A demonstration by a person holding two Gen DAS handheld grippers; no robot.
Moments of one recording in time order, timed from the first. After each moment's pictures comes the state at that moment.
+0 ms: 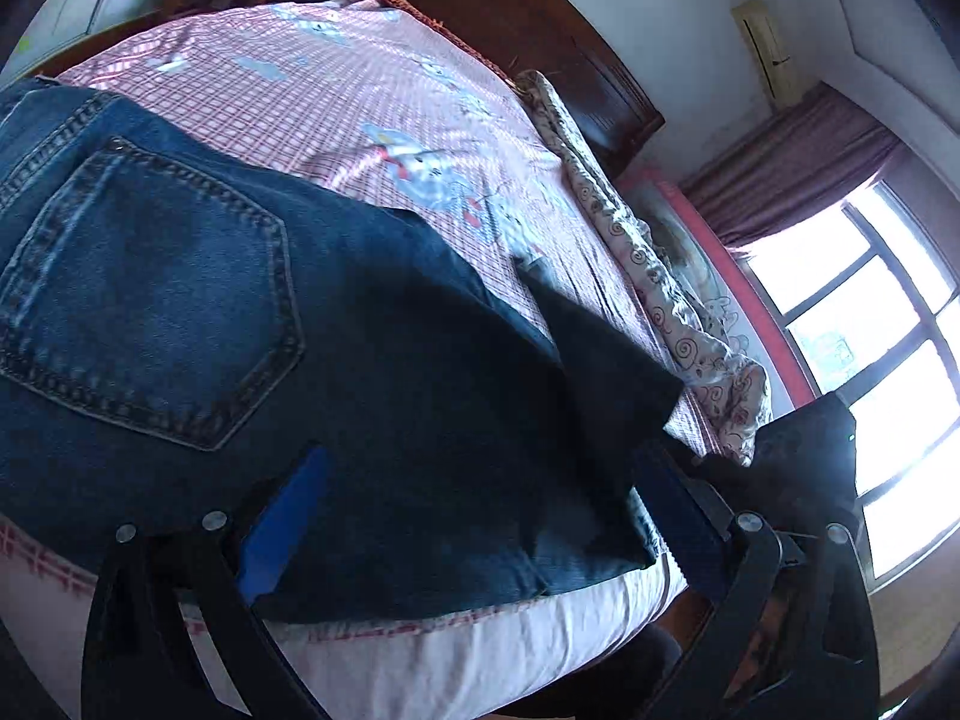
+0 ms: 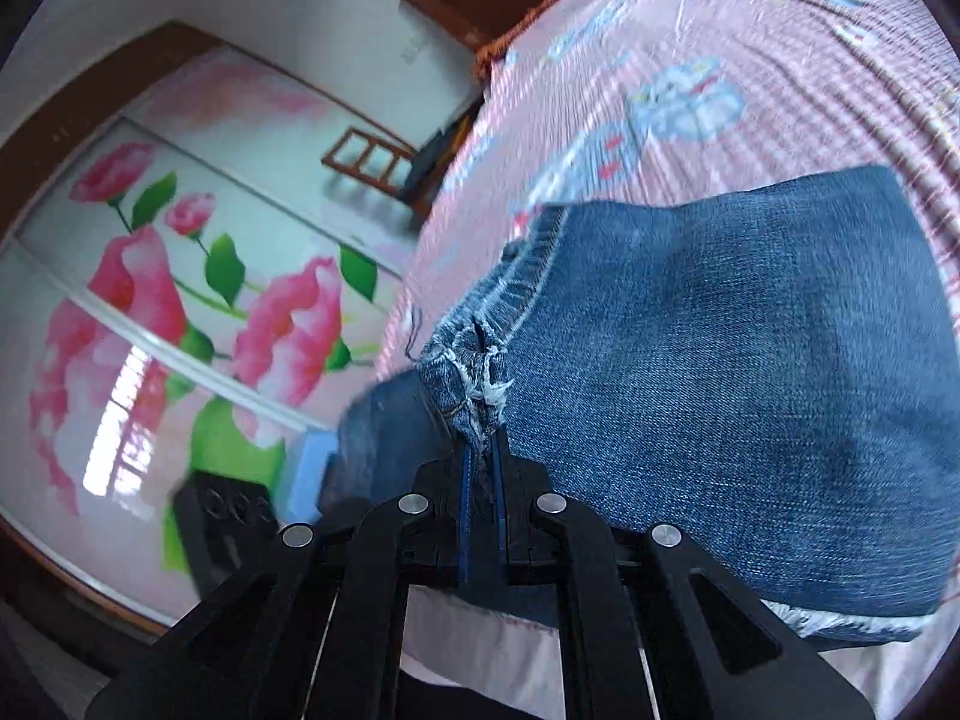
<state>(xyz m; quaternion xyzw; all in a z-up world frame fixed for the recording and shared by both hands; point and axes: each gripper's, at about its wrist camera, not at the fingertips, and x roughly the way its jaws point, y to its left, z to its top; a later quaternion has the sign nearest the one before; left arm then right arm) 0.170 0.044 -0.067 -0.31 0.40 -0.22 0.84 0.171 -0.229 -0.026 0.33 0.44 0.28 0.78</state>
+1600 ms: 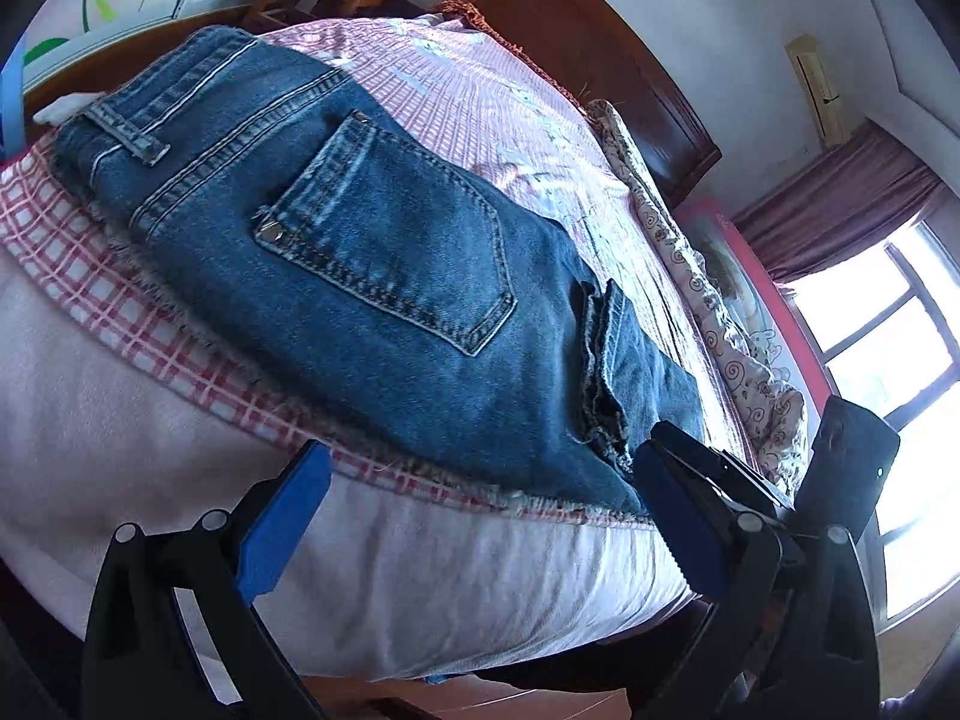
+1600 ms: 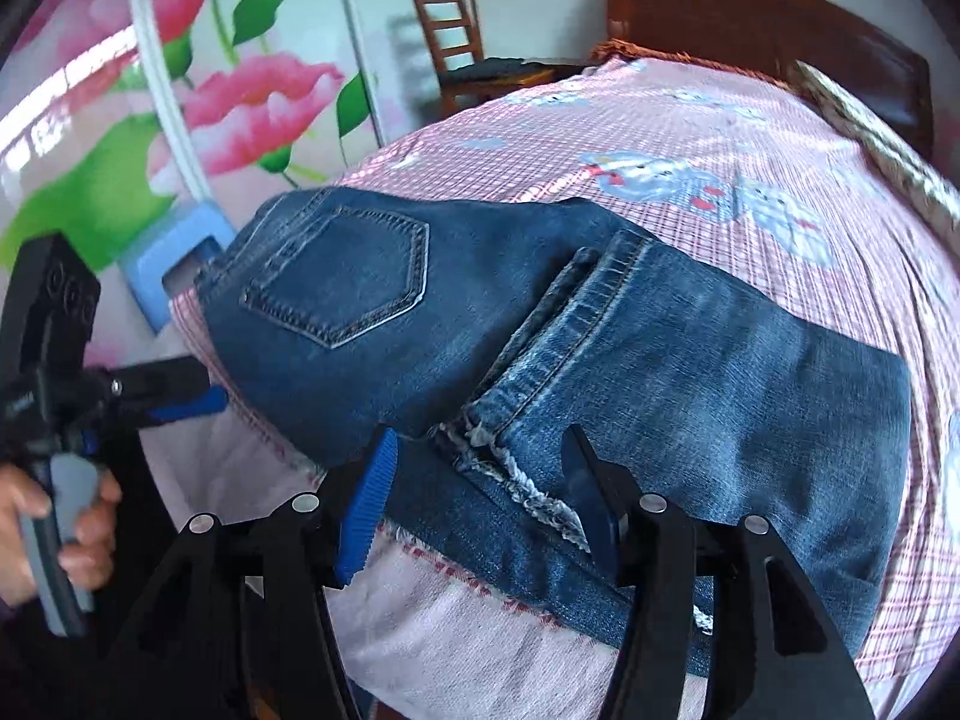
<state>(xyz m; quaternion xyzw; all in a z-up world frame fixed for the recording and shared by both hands) 0.107 0.123 -0.103 -0.33 0.40 -0.15 0.84 0.135 -0.133 -0.024 -0.05 0.40 0.29 0.87</state>
